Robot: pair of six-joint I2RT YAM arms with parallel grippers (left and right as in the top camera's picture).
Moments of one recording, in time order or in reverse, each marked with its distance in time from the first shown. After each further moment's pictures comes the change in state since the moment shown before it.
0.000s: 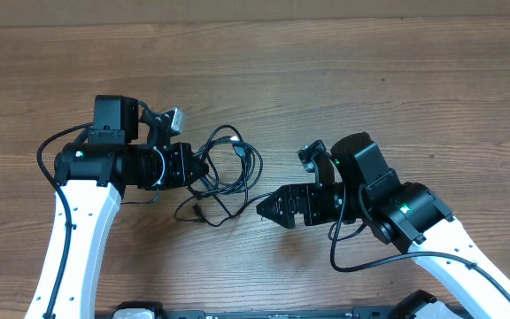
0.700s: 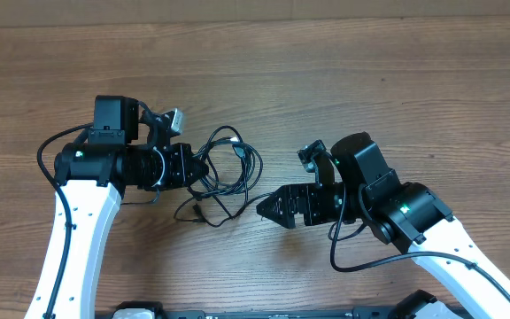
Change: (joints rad) left arm 0.000 0.000 0.000 -0.005 0.000 0.000; right arm 0.000 0.000 0.000 0.000 0.000 0.000
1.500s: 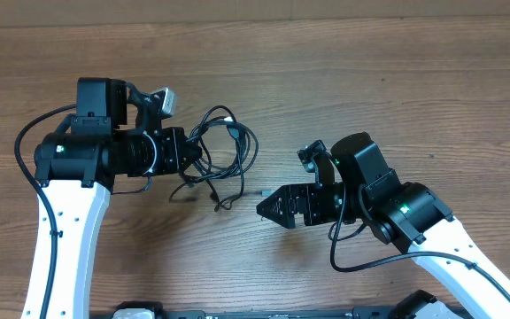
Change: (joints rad) left arm 0.000 0.002 0.185 -0.085 -0.051 0.001; right arm 0.000 0.000 0.000 -0.001 0.000 0.000
